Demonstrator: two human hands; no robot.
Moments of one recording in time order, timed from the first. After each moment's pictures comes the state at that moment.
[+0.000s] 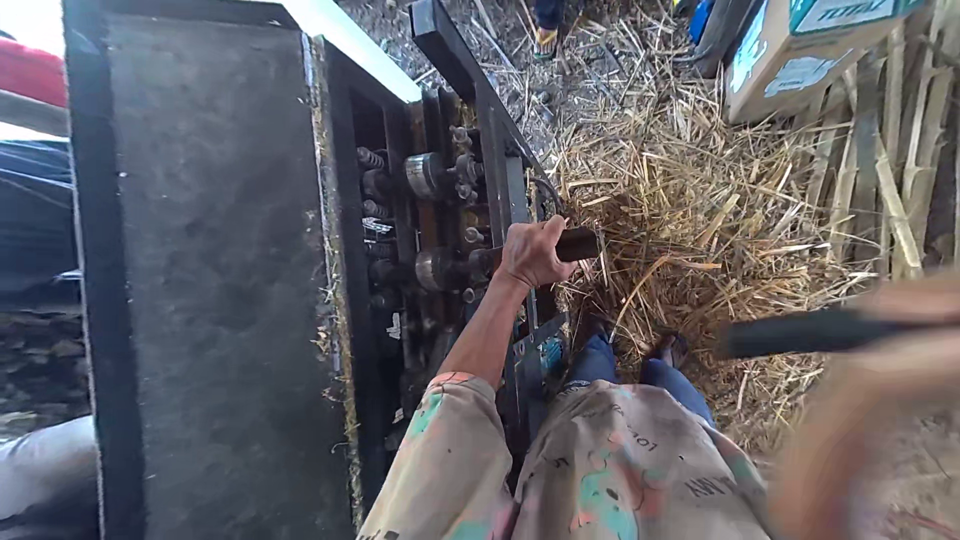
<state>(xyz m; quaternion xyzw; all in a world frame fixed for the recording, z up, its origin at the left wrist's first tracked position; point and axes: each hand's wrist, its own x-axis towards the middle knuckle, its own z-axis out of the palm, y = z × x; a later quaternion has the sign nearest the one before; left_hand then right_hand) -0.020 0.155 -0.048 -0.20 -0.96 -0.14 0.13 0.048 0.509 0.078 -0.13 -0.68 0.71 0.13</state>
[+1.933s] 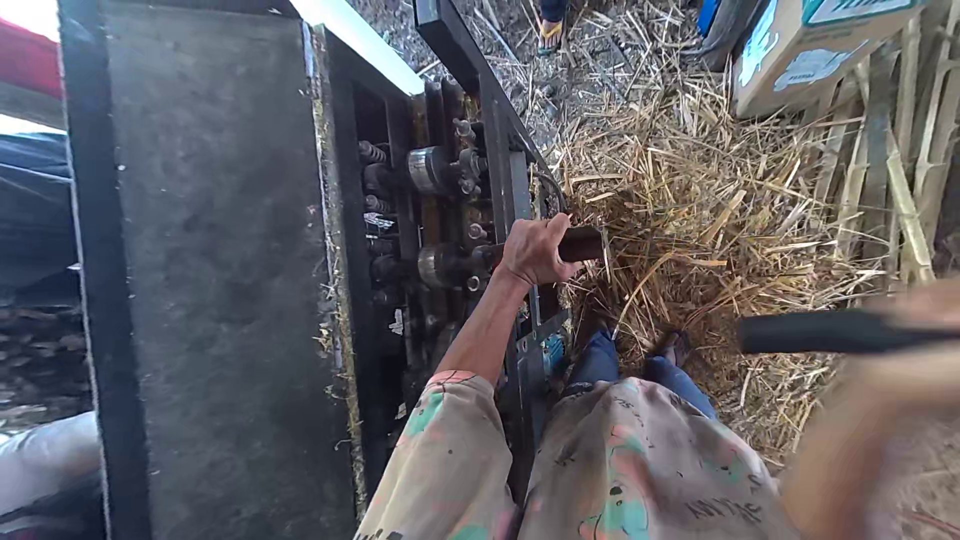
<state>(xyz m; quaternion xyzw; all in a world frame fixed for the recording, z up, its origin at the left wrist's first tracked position) -0.021 0.149 -0.048 -0.24 -0.95 -0.16 0.13 0.050 0.510 0.073 -0.17 -0.62 0.76 0.08</state>
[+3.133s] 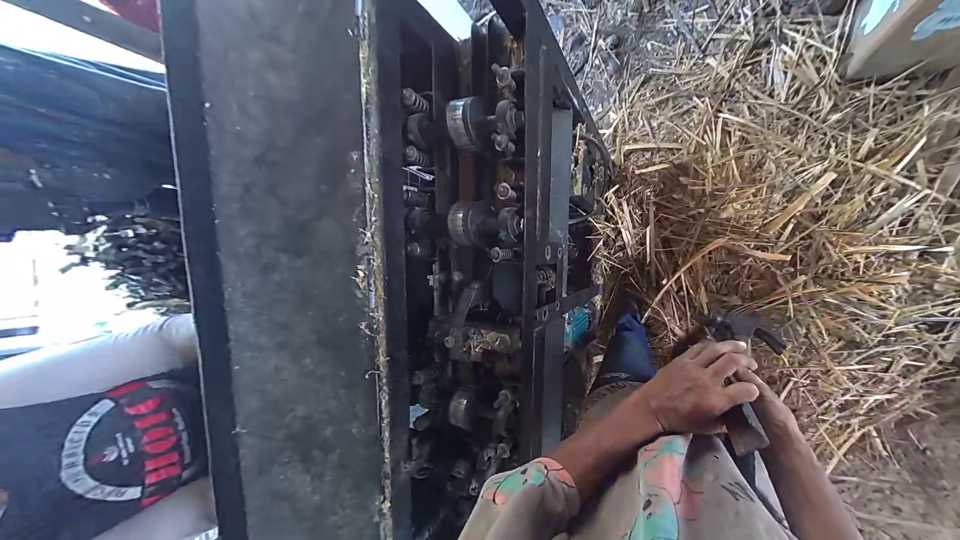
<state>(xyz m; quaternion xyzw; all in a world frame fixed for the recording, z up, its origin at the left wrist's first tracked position) 0.160 0.365 -0.071 -0.30 -0.86 -0.39 -0.10 0.170 0.538 -0.104 -0.39 -0.42 0.73 -0.37</state>
